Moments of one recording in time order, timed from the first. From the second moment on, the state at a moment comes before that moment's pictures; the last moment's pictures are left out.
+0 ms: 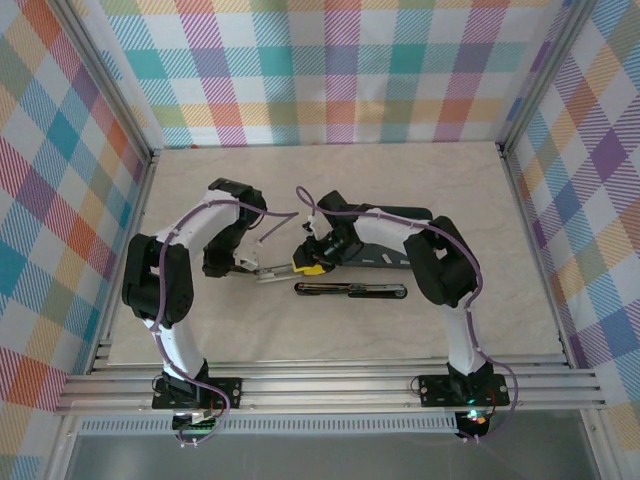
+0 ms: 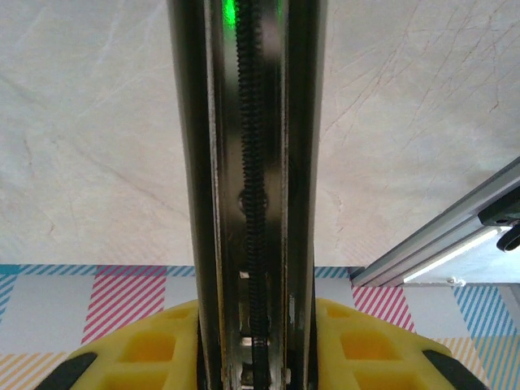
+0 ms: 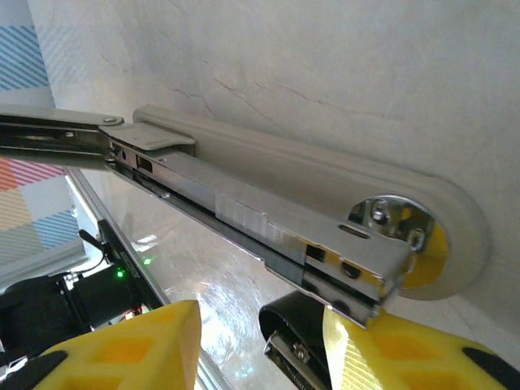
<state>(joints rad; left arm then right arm) -0.34 1.82 1.44 -1.53 -0.45 0.95 0.67 2.11 1.49 -0.57 -0.77 0.50</state>
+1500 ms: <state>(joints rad) -0.34 1.82 1.38 -1.49 -0.45 0.94 0.65 2.17 1.49 -0.54 -0.79 0.59</state>
